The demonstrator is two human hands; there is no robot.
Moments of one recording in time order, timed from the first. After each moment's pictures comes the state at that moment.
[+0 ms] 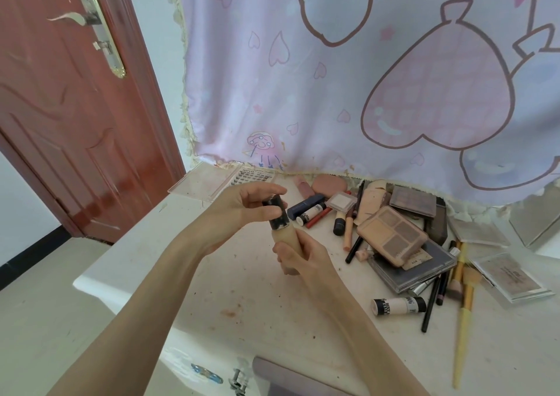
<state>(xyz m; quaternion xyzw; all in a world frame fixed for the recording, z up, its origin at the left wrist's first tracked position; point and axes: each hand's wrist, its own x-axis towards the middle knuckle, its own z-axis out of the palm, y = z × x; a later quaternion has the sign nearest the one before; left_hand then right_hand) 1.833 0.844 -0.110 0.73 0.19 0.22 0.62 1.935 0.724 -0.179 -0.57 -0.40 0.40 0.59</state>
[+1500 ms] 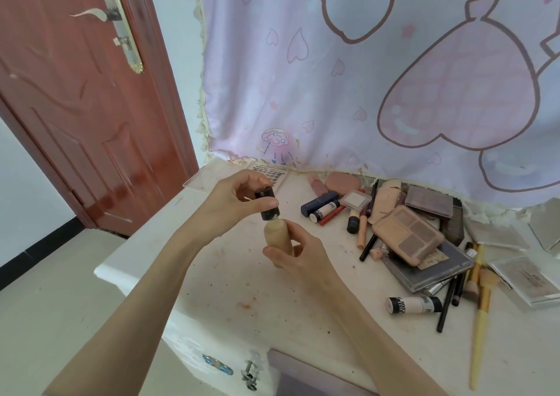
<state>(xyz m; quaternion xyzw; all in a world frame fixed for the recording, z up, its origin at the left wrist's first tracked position) 1.808 0.852 -0.104 0.77 0.26 0.30 0.50 1.918 0.748 -0.189 -0.63 -0.45 0.33 0.54</state>
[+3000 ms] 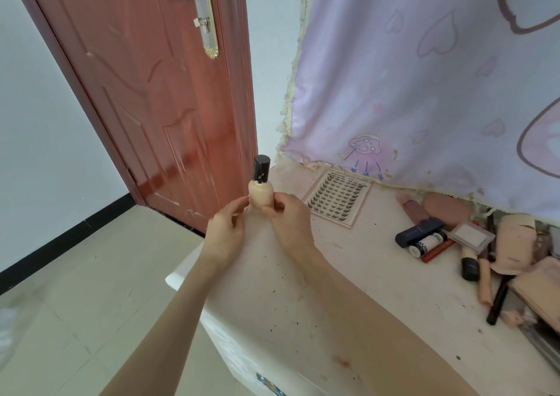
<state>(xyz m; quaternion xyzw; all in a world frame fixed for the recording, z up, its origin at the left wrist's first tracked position) 1.718 0.973 -0.199 0.74 0.48 0.35 0.32 1.842 0.946 -0.201 -0.69 -0.49 0.20 0.50</state>
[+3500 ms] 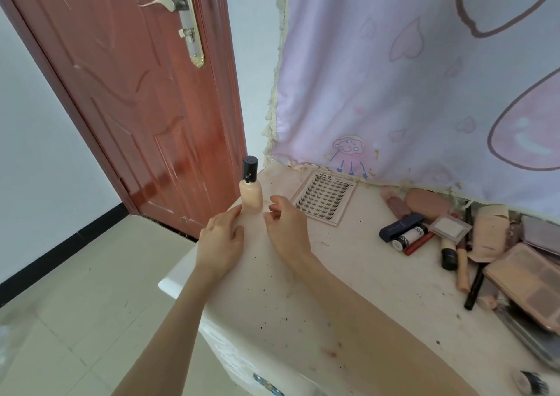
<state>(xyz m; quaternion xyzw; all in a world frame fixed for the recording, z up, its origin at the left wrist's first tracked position) 1.719 0.961 -0.199 0.80 0.50 0.25 0.23 1.846 0.919 -0.191 -0.71 -0.46 0.20 0.49</state>
